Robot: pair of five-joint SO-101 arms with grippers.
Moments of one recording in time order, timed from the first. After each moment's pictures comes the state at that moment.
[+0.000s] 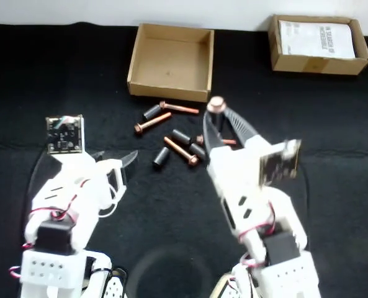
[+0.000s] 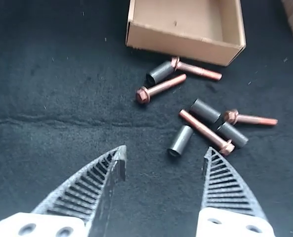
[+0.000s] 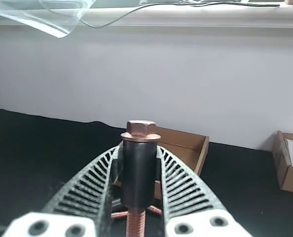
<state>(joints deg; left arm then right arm) 1.0 -76.5 65.0 56.2 13.4 -24.0 -74.9 63.2 18.9 -3.0</state>
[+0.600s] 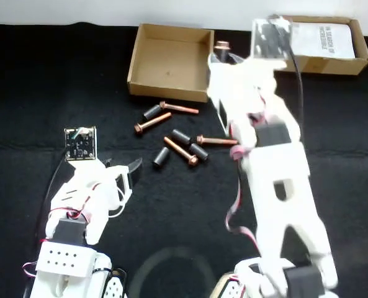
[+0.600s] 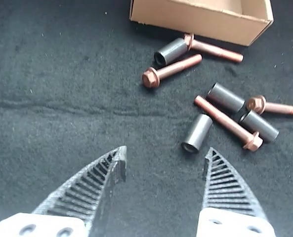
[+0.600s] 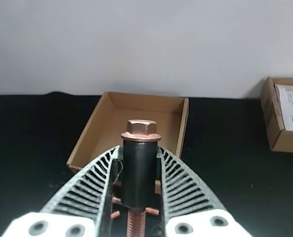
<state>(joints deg) 1.0 -76.4 81.2 40.7 13.4 -18.8 -17.8 10.4 35.7 -8.7</state>
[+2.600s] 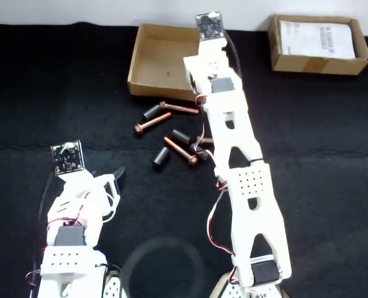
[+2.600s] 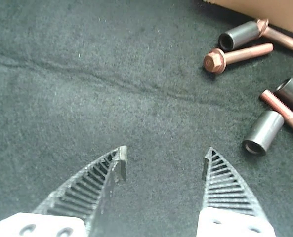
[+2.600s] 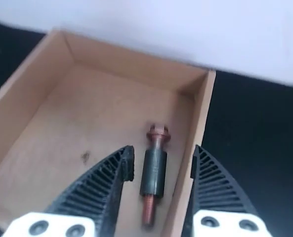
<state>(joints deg) -8.4 -76.4 96.1 28.0 13.4 -18.8 66.1 -71.1 44.9 1.2</state>
